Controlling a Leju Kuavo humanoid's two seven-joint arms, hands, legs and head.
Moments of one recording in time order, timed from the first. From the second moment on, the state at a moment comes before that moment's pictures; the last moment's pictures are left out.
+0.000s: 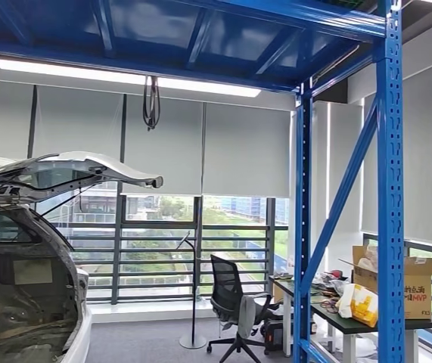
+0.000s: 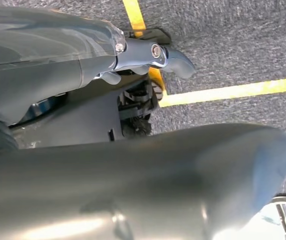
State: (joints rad) left arm -0.17 -0.22 1.09 -0.23 -0.88 -0.21 -0.35; right arm -0.94 -0.23 0.87 -0.97 0.90 0.00 -0.31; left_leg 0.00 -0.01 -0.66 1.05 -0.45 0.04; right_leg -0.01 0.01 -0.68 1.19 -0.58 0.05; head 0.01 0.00
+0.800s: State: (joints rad) left arm -0.17 -0.23 1.09 -0.23 -0.88 -0.21 -0.35; right arm -0.94 -0.22 0.87 -0.96 0.89 0.00 -0.31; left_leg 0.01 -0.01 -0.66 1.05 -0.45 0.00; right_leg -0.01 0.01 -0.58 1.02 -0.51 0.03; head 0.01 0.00
